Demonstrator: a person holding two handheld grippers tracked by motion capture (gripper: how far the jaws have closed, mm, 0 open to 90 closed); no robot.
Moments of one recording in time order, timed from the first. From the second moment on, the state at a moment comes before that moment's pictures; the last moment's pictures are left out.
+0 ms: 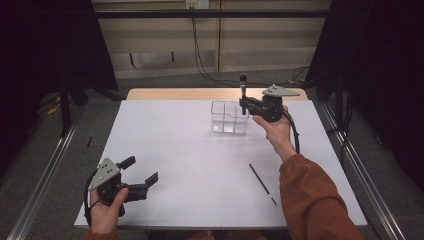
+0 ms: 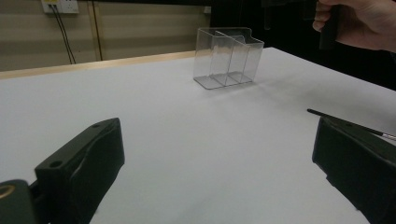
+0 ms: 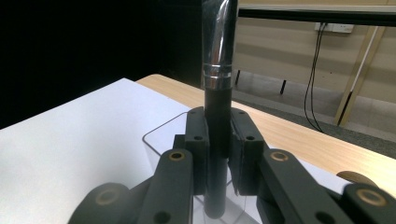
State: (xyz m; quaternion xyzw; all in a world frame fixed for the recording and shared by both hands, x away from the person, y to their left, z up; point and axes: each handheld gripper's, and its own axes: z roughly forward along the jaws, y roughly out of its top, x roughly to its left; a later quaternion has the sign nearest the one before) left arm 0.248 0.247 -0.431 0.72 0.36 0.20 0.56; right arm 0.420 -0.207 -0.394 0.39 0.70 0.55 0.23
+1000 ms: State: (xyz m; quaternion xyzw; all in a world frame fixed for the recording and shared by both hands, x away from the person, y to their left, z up) left arm 0.248 0.243 -0.430 0.73 0.35 0.21 0.55; right arm 0.442 -0.208 -0.417 0.43 0.69 0.53 0.23
